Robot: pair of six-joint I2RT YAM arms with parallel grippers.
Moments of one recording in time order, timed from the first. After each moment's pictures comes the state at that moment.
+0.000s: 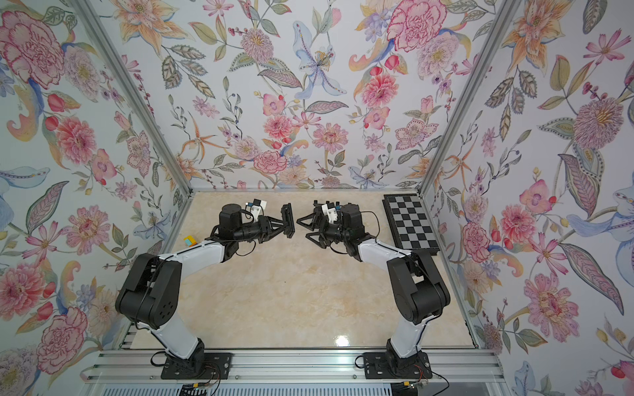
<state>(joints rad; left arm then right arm) -0.31 1.72 0.95 0.51 0.87 -1.09 0.43 1.77 1.01 0.48 -0.84 1.20</state>
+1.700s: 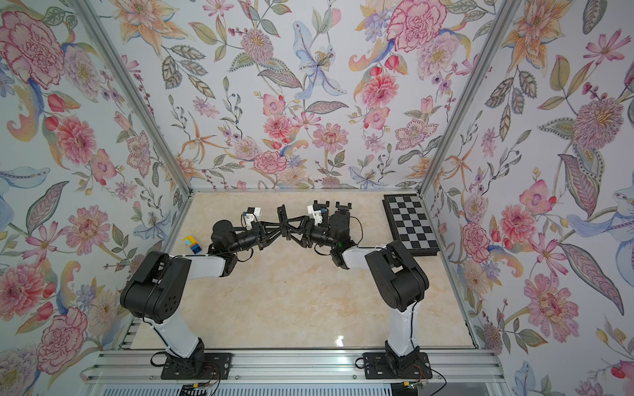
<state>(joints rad) -0.28 1.77 0.76 1.05 0.90 -1.45 0.54 1.93 1.01 0.93 -0.79 1.43</state>
